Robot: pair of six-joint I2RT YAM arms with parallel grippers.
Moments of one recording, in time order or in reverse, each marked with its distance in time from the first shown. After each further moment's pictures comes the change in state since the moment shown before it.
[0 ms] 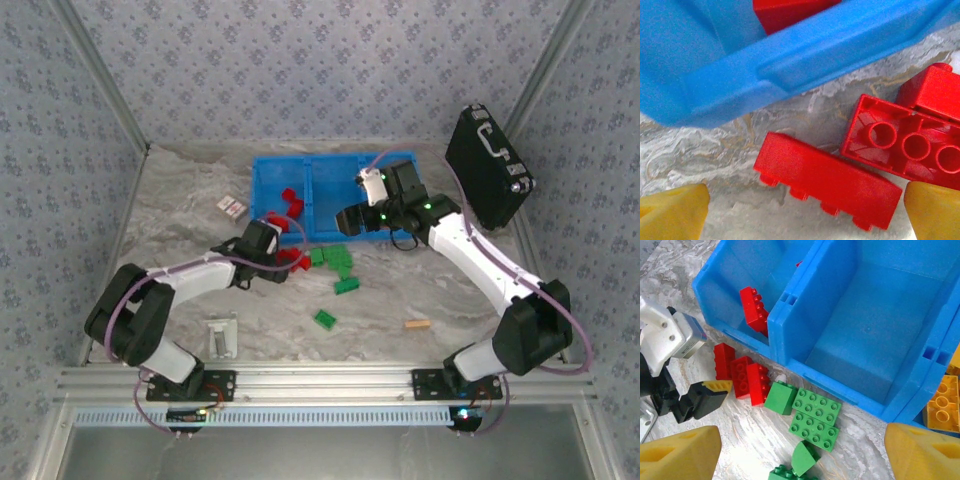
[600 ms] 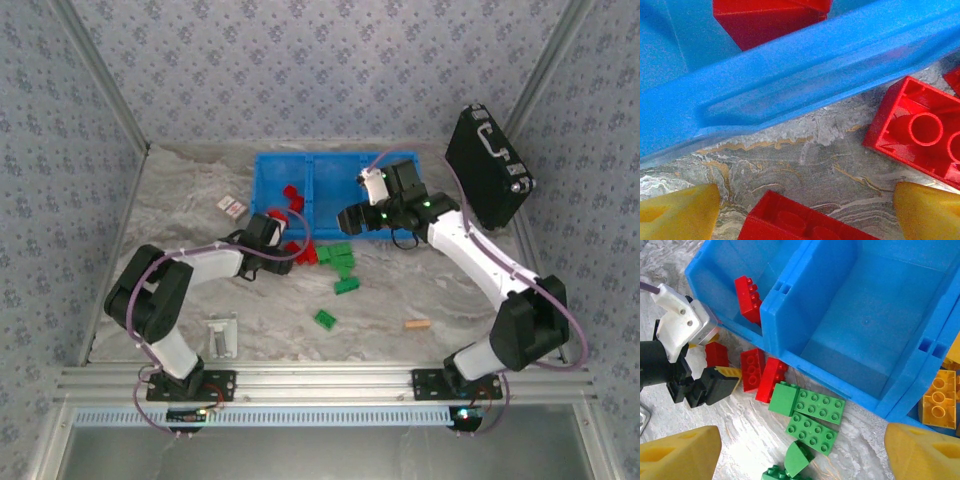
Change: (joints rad) left arm 0.038 0.141 0.068 0.070 0.074 0.007; right arm -0.023 0.027 0.000 0.003 -0.005 -0.008
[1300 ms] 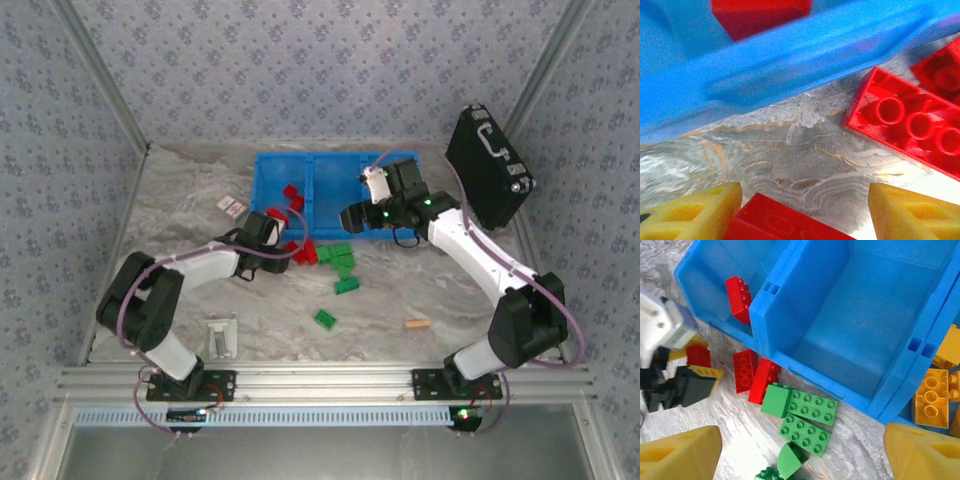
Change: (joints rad) left arm 0.000 -0.088 0.008 -0.093 0.047 -0.023; right arm -0.019 0.012 -0.001 0.004 -0.006 -0.007
